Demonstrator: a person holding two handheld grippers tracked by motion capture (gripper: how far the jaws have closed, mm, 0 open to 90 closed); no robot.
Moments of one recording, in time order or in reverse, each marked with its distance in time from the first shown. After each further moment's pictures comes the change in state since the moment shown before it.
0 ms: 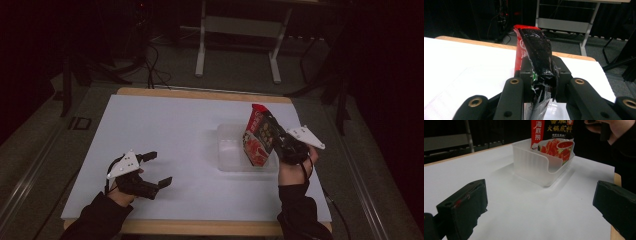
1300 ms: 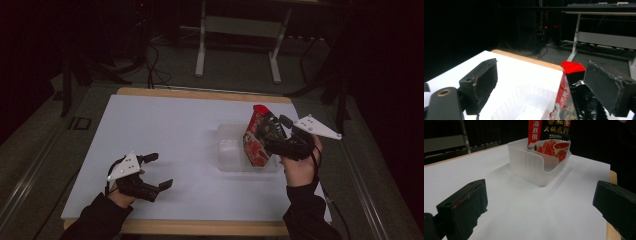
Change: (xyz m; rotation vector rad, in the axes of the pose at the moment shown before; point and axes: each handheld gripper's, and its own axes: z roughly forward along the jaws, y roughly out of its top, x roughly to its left) left arm -0.004 -0.001 0.000 0.003 -0.023 0.023; right arm 0.010 0.051 -0.028 -0.074 0.329 0.001
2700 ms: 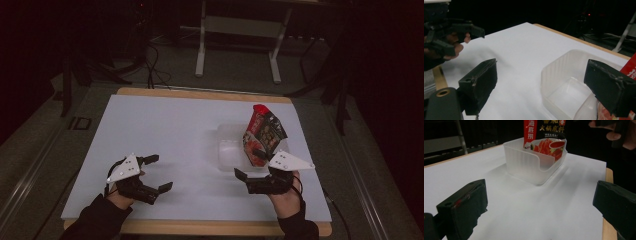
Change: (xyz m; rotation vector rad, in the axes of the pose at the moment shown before) left arm -0.002 0.000 -0.002 0.004 -0.023 0.020; right arm 0.042 -0.073 -0.009 0.117 0.295 -0.129
